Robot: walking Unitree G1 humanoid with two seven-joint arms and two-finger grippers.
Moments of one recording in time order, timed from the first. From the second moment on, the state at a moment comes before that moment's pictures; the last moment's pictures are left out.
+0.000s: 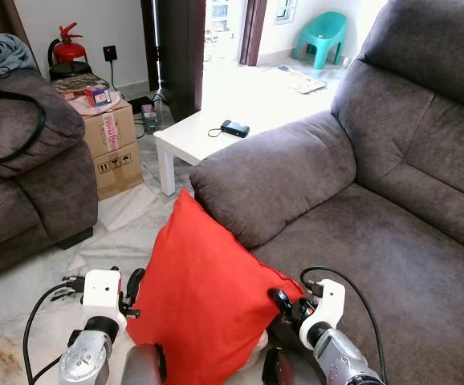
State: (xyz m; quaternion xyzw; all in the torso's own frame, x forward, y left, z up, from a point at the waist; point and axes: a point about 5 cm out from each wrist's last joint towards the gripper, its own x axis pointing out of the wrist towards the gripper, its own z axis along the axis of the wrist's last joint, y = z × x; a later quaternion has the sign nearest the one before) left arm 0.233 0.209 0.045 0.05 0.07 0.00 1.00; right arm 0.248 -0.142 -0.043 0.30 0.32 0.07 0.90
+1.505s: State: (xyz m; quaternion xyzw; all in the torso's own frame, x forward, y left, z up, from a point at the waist) left arm 0.228 0.206 0.050 0.05 0.06 0.01 1.00; right arm 0.251 -0.126 -0.037 0.31 0.31 0.15 0.88
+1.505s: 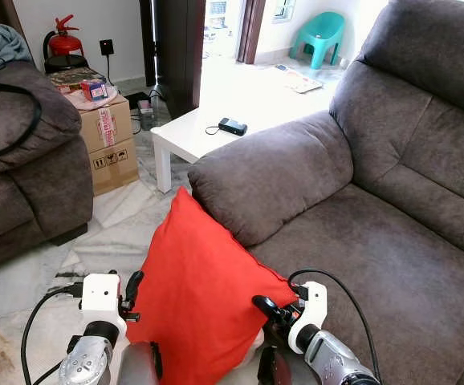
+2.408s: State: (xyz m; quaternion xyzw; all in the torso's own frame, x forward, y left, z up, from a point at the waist) left arm 0.226 0.208 0.049 0.05 0.07 0.02 1.00; right arm 0.254 -0.124 -0.035 0.31 0.31 0.16 0.88
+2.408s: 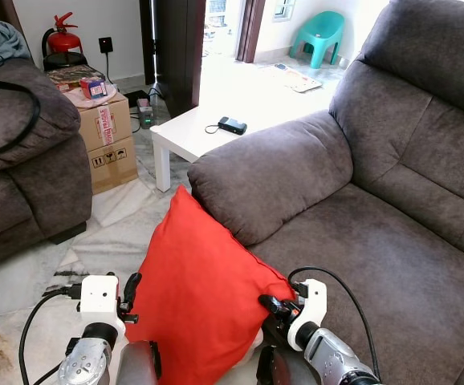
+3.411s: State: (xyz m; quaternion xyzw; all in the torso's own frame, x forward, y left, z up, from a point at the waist) left arm 0.239 0.207 0.059 0.06 0.05 0.01 1.00; right arm 0.265 -0.129 -0.014 0.19 0.21 0.21 0.94
